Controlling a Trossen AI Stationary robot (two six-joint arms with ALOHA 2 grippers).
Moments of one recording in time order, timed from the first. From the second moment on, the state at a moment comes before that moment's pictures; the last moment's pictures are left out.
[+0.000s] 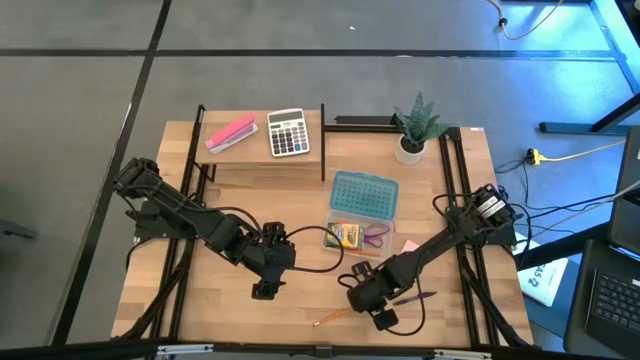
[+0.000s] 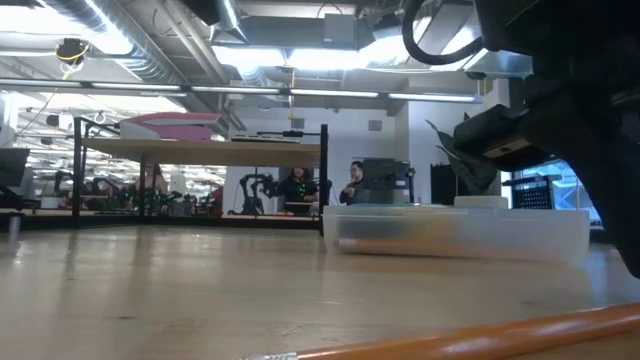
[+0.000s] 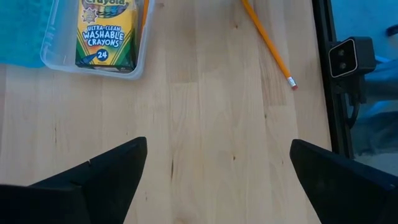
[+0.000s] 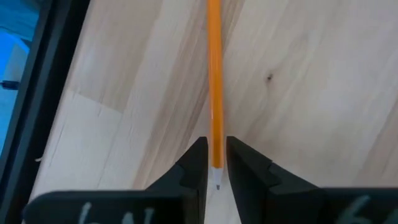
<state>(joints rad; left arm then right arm) -0.50 1.58 1.44 -0.93 -0.20 -0.43 0.58 1.94 1.24 -0.52 -0.11 0.23</state>
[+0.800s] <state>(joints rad) -0.50 1.58 1.44 -0.93 -0.21 -0.41 0.58 1.94 1.24 -0.52 -0.11 0.21</state>
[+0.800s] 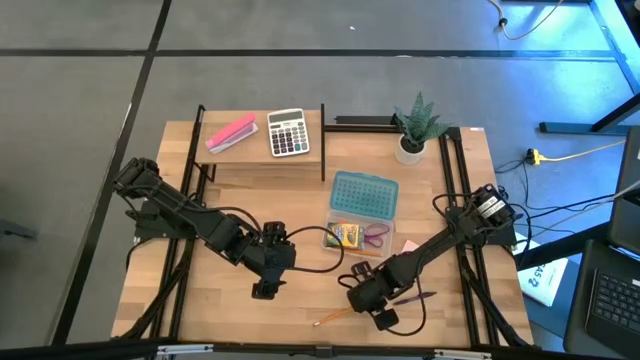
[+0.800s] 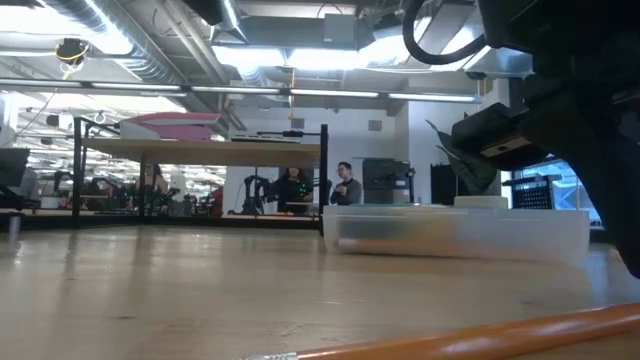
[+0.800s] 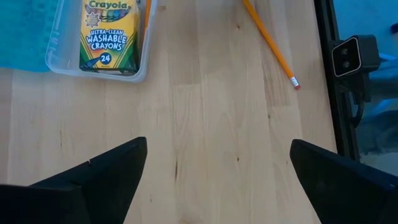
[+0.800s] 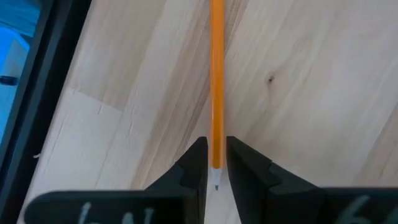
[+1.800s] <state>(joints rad) -0.50 1.58 1.44 -0.93 -0.22 -0.41 0.58 1.94 1.20 -0.47 -0.10 0.22</state>
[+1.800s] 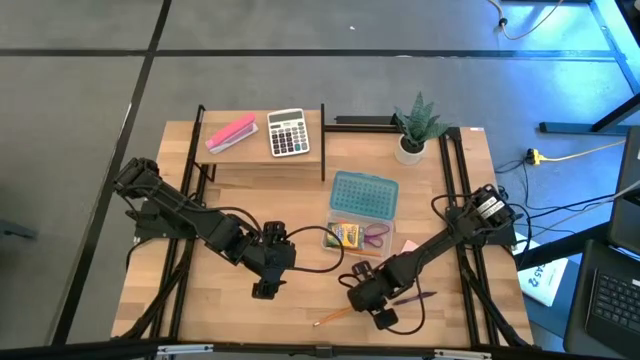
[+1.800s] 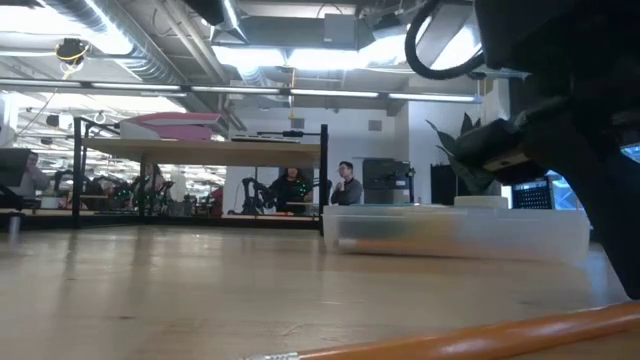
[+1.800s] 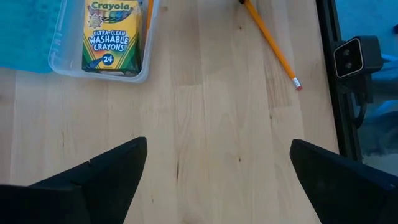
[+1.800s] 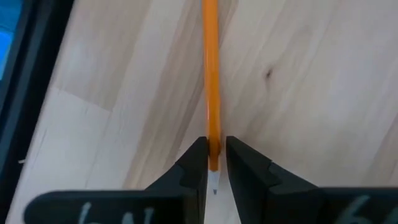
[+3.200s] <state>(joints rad) -0.50 1.58 1.44 -0.93 -0.22 -0.41 0.58 1.97 1.20 -0.42 -0.10 0.21</state>
